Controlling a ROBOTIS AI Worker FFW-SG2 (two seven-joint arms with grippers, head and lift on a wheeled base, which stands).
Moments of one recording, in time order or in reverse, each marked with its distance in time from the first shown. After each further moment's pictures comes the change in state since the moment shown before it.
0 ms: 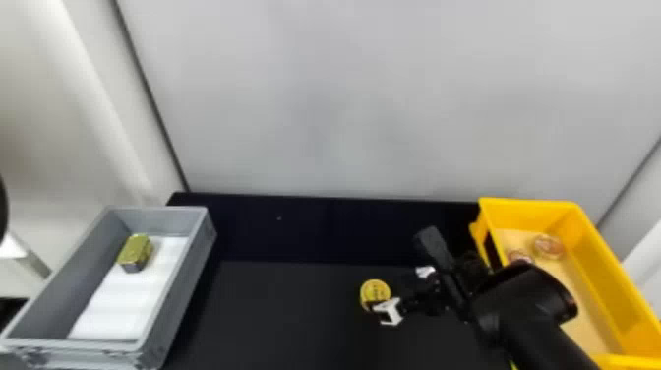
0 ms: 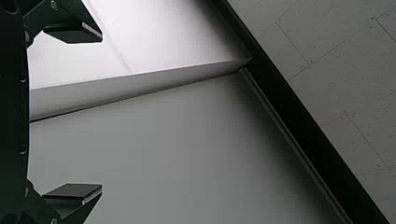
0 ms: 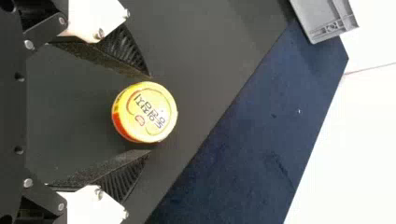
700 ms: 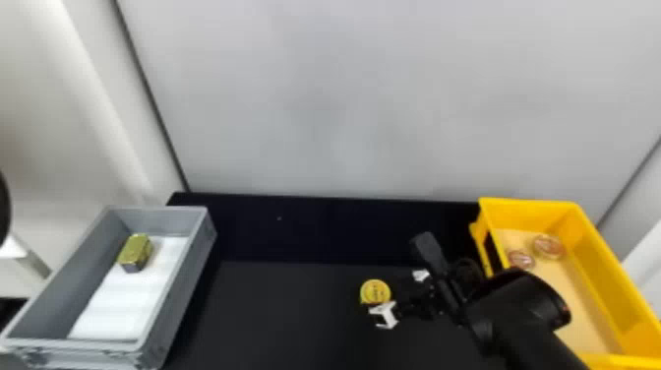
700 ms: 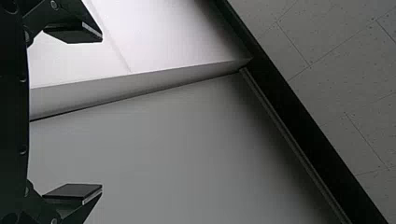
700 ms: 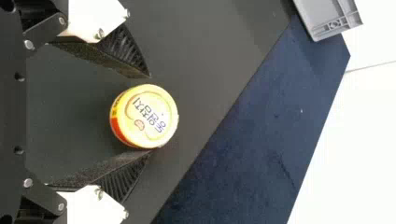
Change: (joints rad) left arm -0.003 -0.003 -0.003 0.006 0.000 -0.006 0.000; right arm -0.010 0.024 -0.009 0.069 -0.001 -0.051 -0.046
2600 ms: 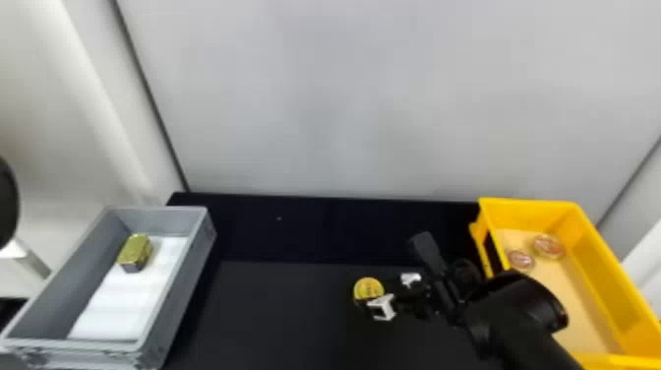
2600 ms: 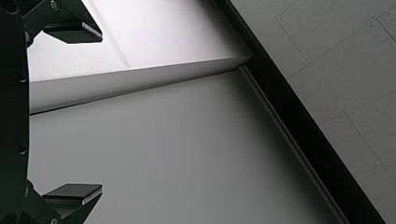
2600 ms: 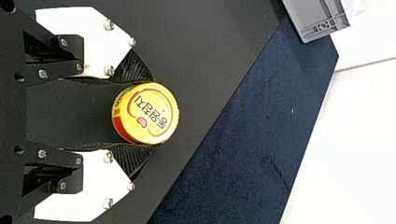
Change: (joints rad) left arm -0.016 -0.005 -0.016 0.013 0.000 -0.005 -0.003; right arm 0.003 0.013 -0.014 0.012 -0.012 -0.034 -0.006
